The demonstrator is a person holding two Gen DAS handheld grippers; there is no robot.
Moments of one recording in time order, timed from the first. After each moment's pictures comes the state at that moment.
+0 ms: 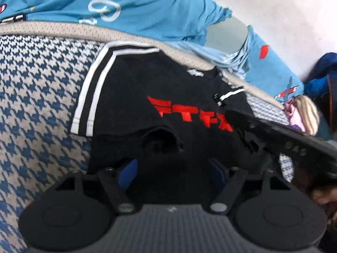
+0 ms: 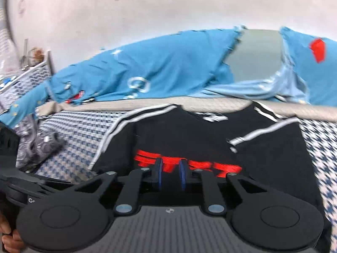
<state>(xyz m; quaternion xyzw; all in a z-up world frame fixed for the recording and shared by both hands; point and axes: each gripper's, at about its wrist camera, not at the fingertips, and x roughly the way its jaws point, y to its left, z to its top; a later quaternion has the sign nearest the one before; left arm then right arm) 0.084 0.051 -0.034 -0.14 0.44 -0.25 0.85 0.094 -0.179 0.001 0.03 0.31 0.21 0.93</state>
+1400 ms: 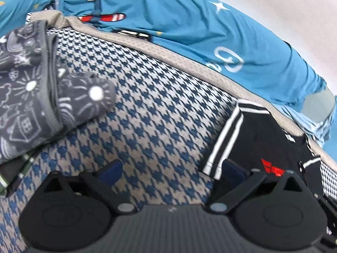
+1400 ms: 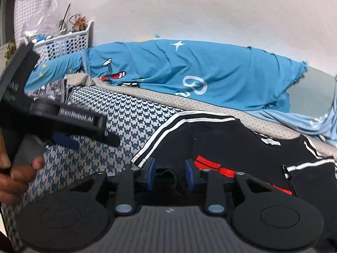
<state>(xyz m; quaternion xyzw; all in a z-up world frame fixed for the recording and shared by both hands) 0.088 0.144 -0.013 -0.19 0.42 0.03 0.89 0.066 -0.085 -0.014 -0.09 0.27 0.27 0.92</state>
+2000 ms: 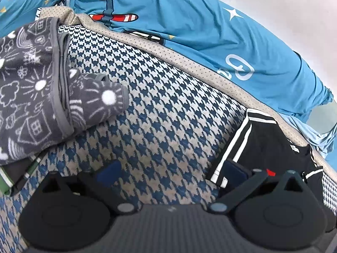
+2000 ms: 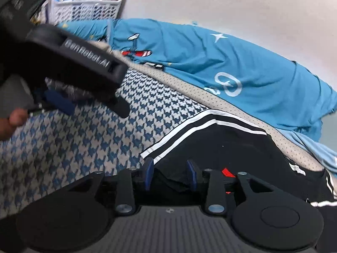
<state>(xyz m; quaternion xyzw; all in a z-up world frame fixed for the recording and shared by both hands) 0.090 0.153 -0.014 -0.21 0.42 0.05 0.88 0.084 -0.036 -0.055 -0.22 0.25 0.31 0.89</state>
